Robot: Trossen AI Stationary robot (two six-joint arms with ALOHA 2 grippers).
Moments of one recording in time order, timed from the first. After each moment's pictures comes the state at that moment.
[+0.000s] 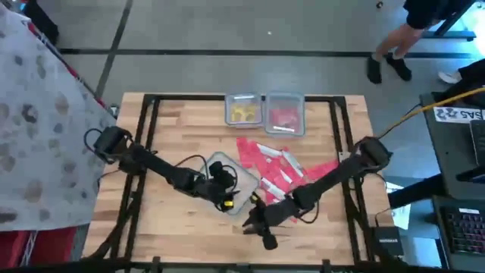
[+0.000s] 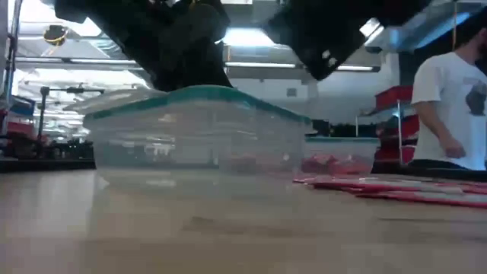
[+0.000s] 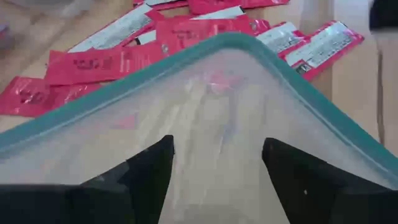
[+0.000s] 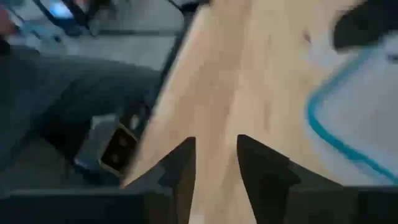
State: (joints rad) left arm -0.37 1.76 0.94 -0.02 -0.53 -0.50; right arm 0.53 1.82 1.06 0.10 0.11 0.34
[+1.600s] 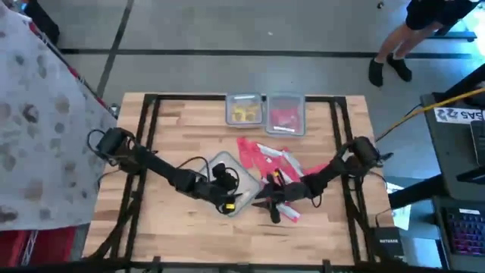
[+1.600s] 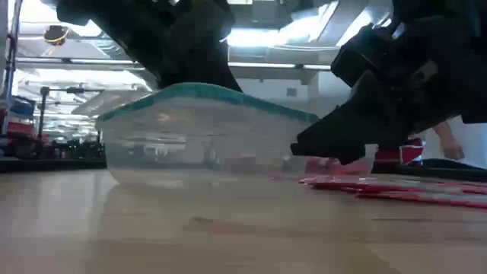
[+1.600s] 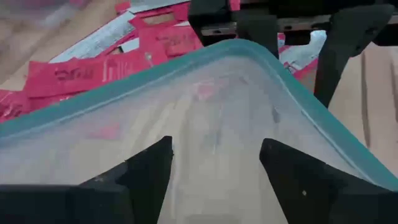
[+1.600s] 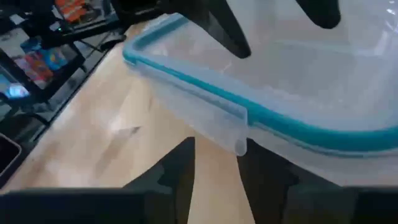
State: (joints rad) left arm -0.37 1.83 0.95 0.03 -0.51 -0.47; right arm 0.43 1.93 0.56 1.06 0.18 0.38
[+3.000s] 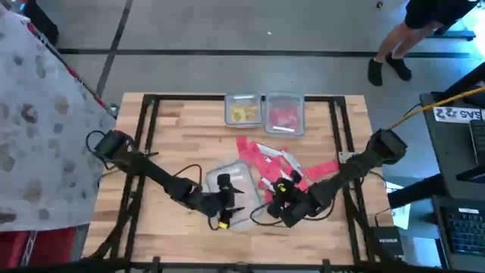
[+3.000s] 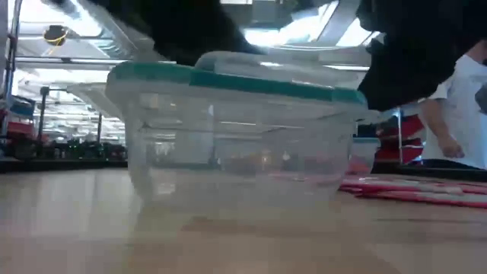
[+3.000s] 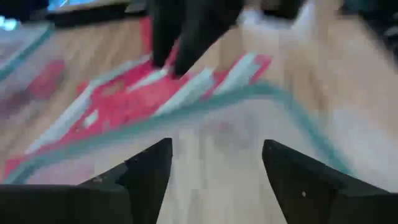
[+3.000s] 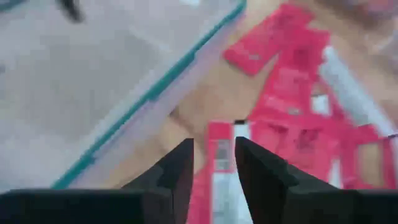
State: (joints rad) left arm -0.48 1.78 0.97 0.14 -0.62 -0.20; right arm 0.60 1.67 0.91 -0.37 0.70 1.03
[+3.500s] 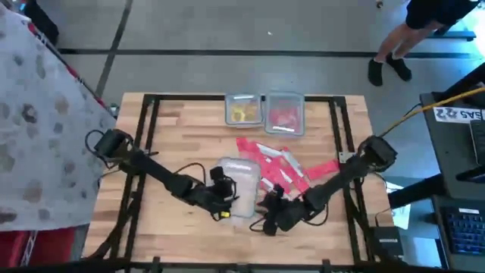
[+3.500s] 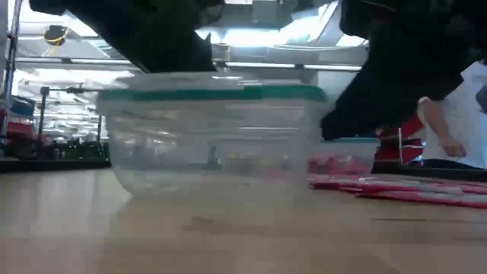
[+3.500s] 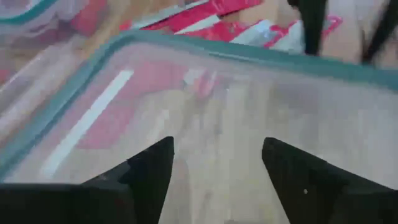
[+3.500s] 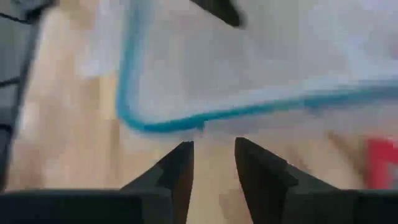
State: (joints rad) left arm -0.43 1.79 0.95 0.06 -0.62 -0.31; right arm 0.58 1.83 0.89 0.23 0.51 0.71
